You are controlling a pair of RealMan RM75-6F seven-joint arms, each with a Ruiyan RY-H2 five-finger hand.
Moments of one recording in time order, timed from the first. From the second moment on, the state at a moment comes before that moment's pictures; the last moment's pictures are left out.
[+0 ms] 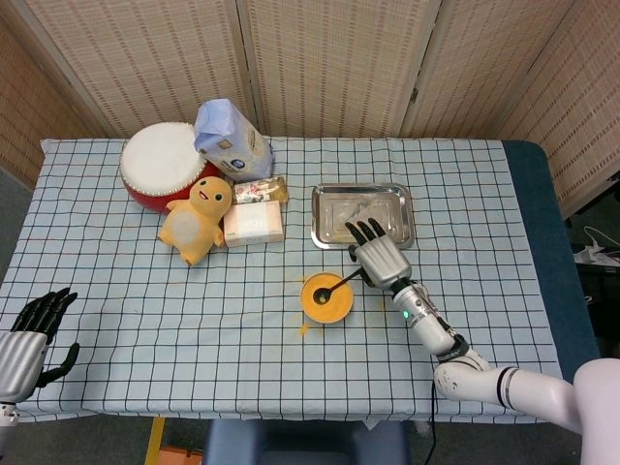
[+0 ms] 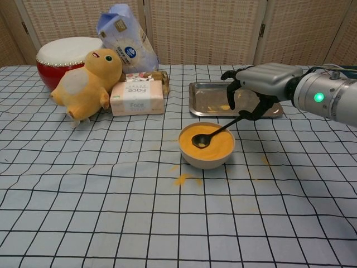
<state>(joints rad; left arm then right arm) -0.12 -1.09 0.01 -1.56 1.58 1.47 -0.12 0.83 -1.54 0.20 -1.38 -1.04 0.83 -0.54</state>
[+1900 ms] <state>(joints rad) -0.12 -1.09 0.01 -1.55 1.58 1.46 -0.12 0.87 -1.54 0.12 -1.38 -0.99 0.84 -0.53</state>
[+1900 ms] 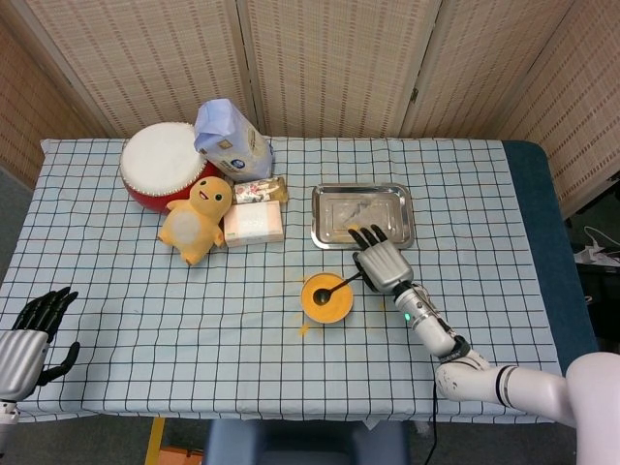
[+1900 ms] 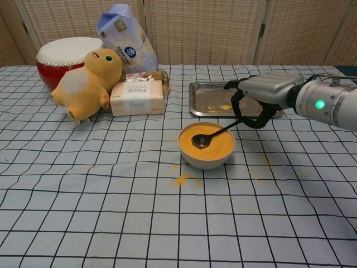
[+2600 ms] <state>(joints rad) -0.12 -1.09 0.01 -1.55 1.58 1.47 -0.12 0.87 -1.55 0.12 -1.37 -1.00 0.86 -0.53</state>
